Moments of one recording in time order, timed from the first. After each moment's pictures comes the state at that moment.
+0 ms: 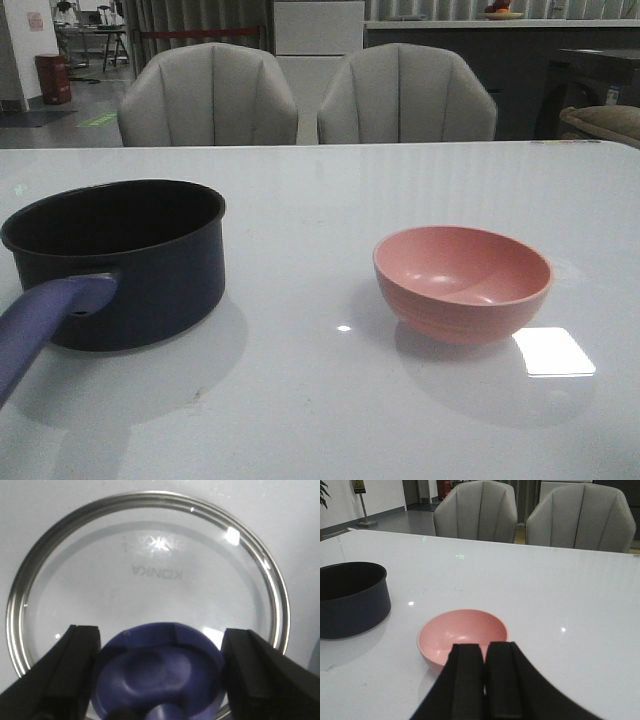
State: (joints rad) left arm 0.16 1.80 -1.20 -0.08 0.83 -0.14; right arm 0.32 0.07 -0.12 0.32 0.21 -0.24
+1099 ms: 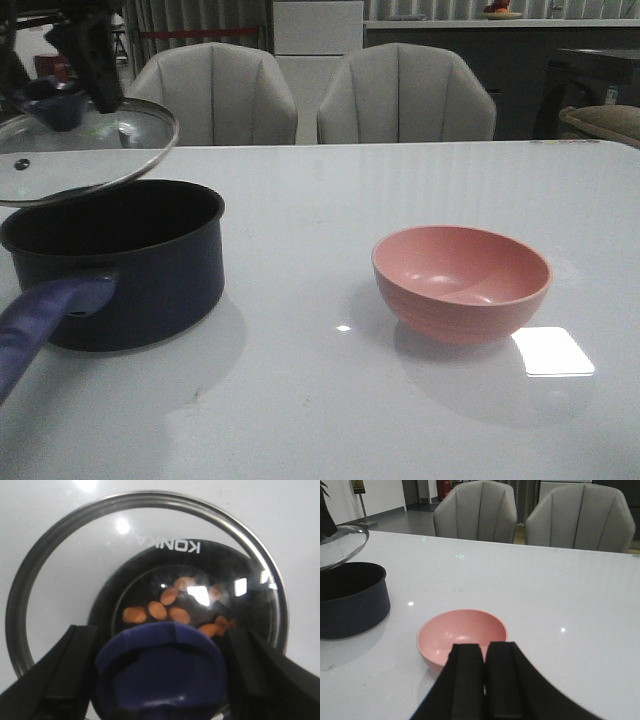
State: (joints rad) left arm -0.26 1.74 -1.58 -0.08 1.07 -0.04; right arm 0.32 0.07 -0.12 0.32 0.21 -0.24
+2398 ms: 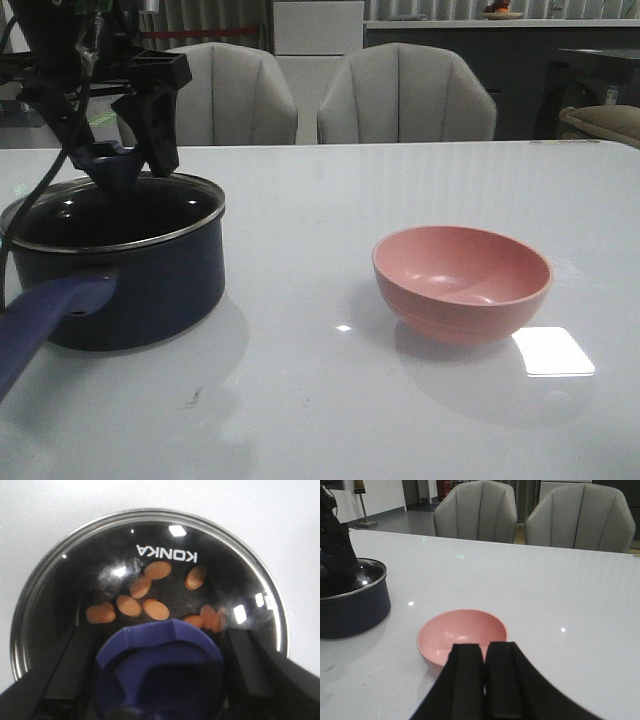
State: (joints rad) left arm -0.35 1.85 -1.58 -0.05 1.06 -0.04; right arm 0.32 0.07 -0.12 0.32 0.21 -0.24
